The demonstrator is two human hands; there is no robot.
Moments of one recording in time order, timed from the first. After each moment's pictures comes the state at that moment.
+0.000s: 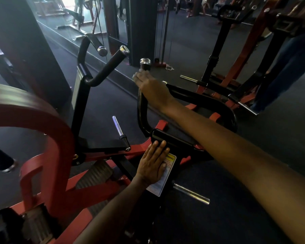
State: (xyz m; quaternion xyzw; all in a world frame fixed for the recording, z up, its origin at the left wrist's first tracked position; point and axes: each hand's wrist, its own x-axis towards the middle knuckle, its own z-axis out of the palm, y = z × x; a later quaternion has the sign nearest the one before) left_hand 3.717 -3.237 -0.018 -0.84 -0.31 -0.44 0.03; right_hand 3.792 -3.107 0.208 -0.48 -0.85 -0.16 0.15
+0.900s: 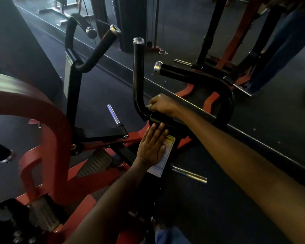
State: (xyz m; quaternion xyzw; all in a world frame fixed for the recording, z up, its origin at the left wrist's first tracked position) left_hand 3.714 -3.233 -0.013 -0.85 -0.33 -0.42 0.02; right_hand 3.824 -3.163 0.163 -0.65 -0.65 0.37 0.15
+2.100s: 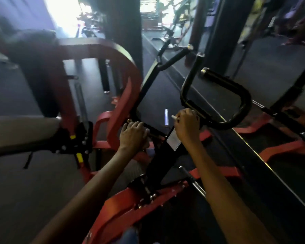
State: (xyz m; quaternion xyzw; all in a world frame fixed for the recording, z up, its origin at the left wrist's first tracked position) left_hand 3.647 -3.450 0.109 -0.61 -0.78 -0.15 0.01; right_hand 3.820 -3.372 0.149 -0.57 -0.77 0.00 0.28
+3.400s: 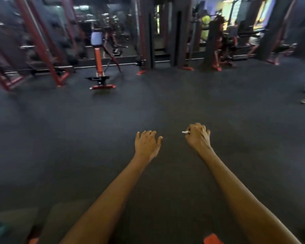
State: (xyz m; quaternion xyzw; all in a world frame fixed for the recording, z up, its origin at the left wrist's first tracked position) left_hand 3.489 -4.317 0.143 0.21 -0.97 -0.10 0.05; right_hand 3.383 -4.159 0.156 0.19 -0.96 0.19 0.06
